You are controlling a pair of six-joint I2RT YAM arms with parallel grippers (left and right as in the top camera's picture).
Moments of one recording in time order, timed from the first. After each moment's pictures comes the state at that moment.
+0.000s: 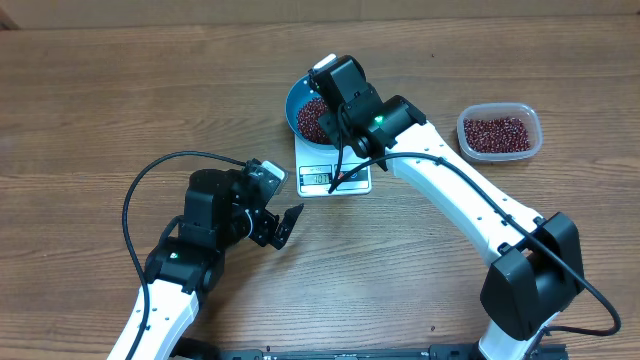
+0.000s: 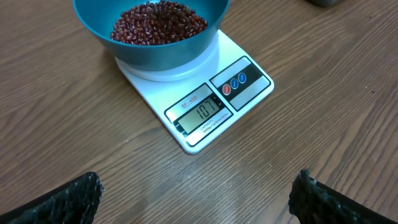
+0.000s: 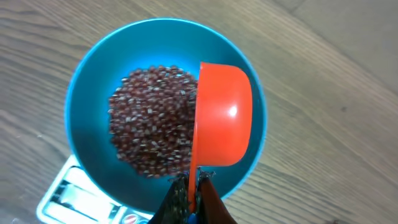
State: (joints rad) left arm -0.28 1.04 0.61 -0.29 0.31 0.21; right arm 0.61 1.88 1.64 -0.71 0.25 -0.06
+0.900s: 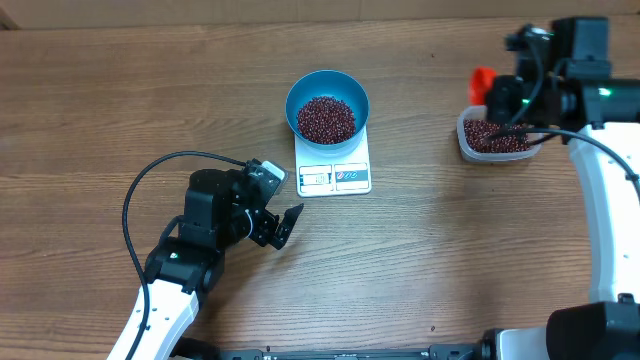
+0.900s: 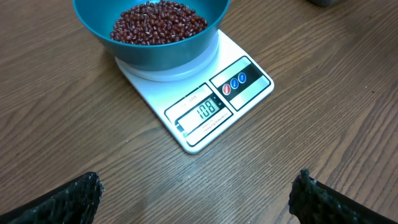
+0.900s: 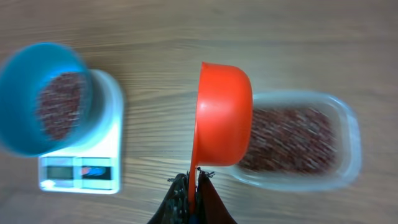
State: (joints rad) left arm -0.28 1.04 0.61 -0.29 0.31 0.21; right arm -0.08 1.59 1.61 -1.02 -0.21 -0.01
